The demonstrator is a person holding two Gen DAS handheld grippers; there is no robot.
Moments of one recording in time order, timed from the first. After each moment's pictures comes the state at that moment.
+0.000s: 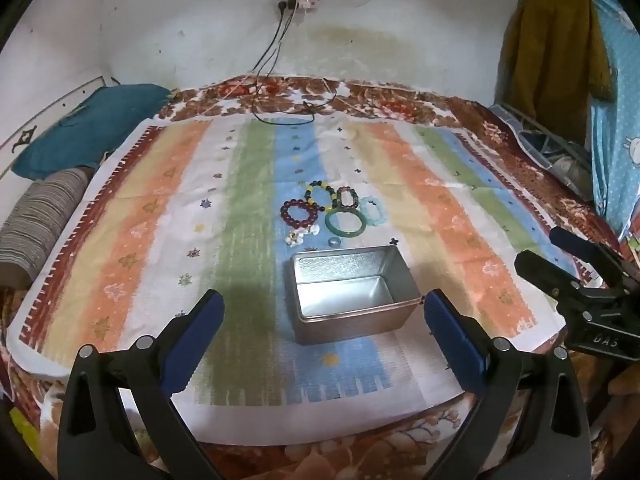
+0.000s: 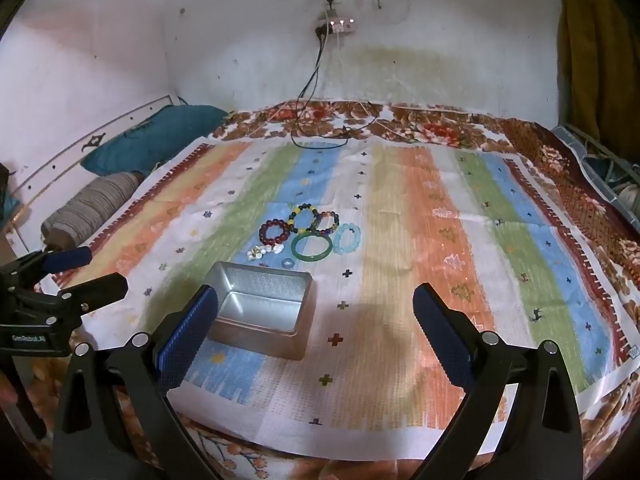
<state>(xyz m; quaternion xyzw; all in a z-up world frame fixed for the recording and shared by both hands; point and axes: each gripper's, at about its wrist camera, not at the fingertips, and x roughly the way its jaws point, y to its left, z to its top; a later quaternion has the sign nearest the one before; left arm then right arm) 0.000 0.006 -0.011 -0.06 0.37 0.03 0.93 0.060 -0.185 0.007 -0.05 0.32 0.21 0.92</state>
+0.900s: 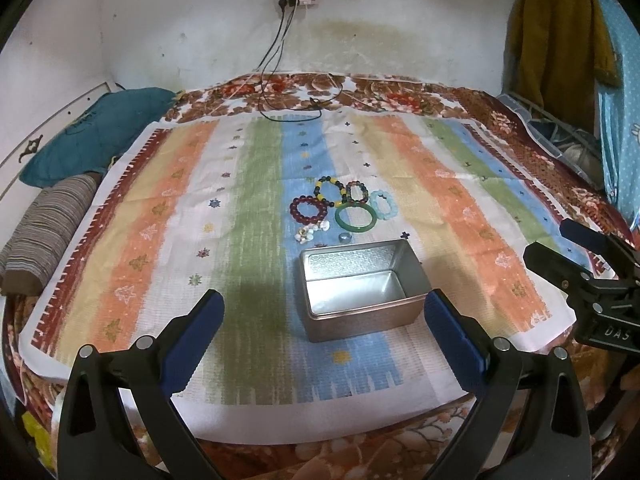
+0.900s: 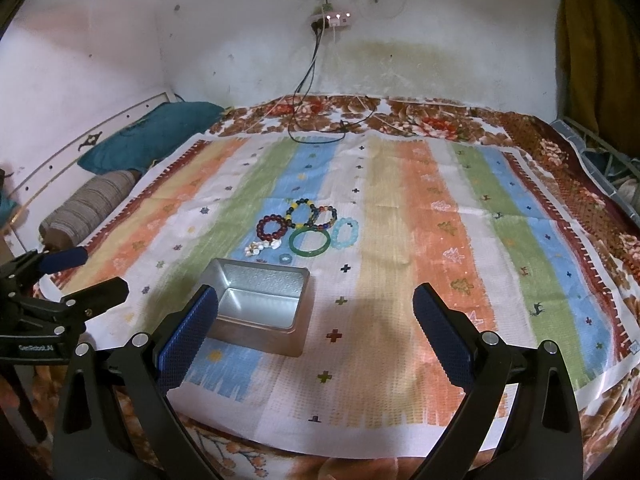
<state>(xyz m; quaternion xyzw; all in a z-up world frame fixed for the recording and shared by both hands) 0.005 0.005 -0.005 -0.04 0.38 0.04 0.92 0.064 -0.187 0.004 -0.05 0.34 0.20 0.92</state>
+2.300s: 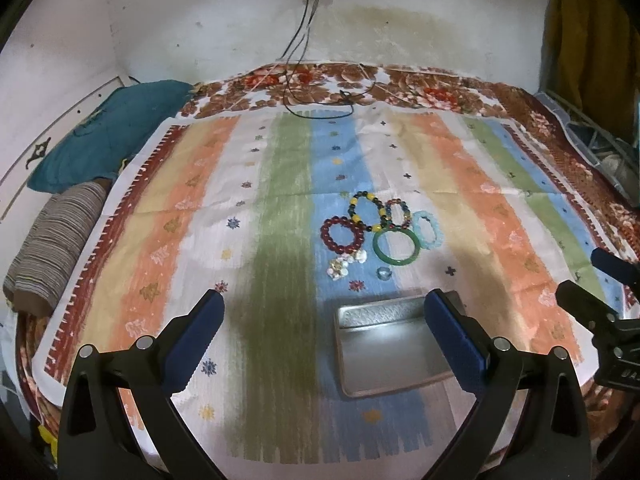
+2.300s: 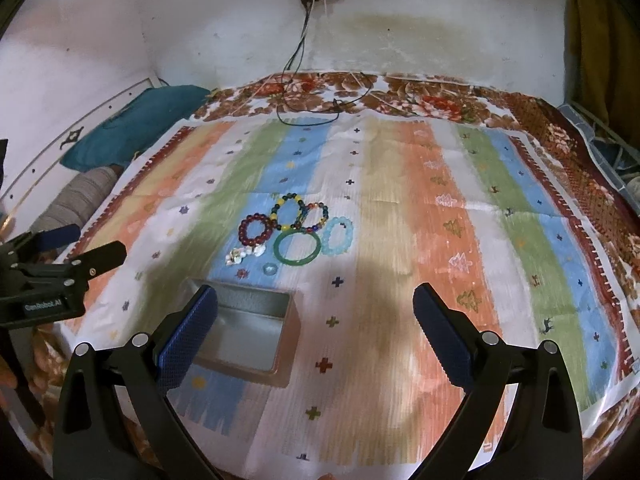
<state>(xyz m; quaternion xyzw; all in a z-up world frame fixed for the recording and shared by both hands) 0.090 0.031 -0.003 -0.03 0.41 0.09 0.91 0.139 -0.168 0.002 -0.05 0.39 0.19 0.90</state>
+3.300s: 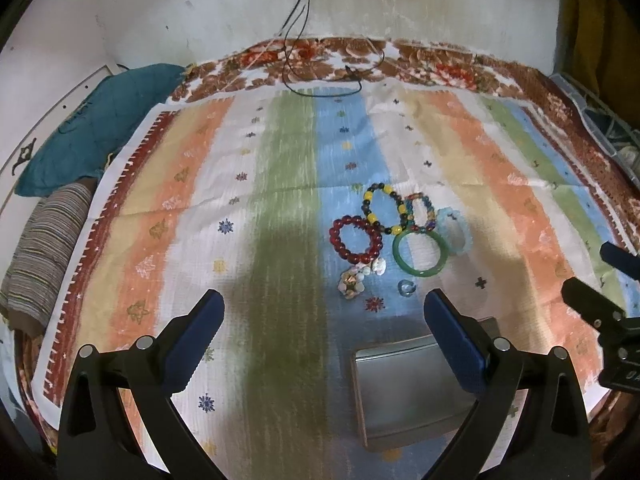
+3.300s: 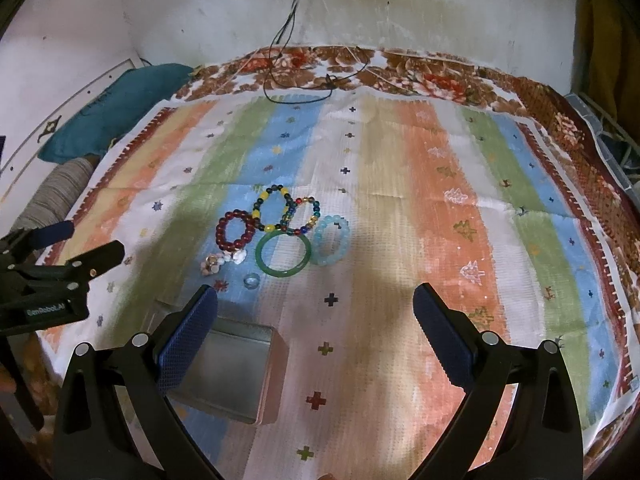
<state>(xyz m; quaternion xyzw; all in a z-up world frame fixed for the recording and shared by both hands) 0.154 0.051 -0.033 -0.02 0.46 0.09 0.88 0.198 -0.142 -0.022 -0.06 0.43 0.17 0.88</state>
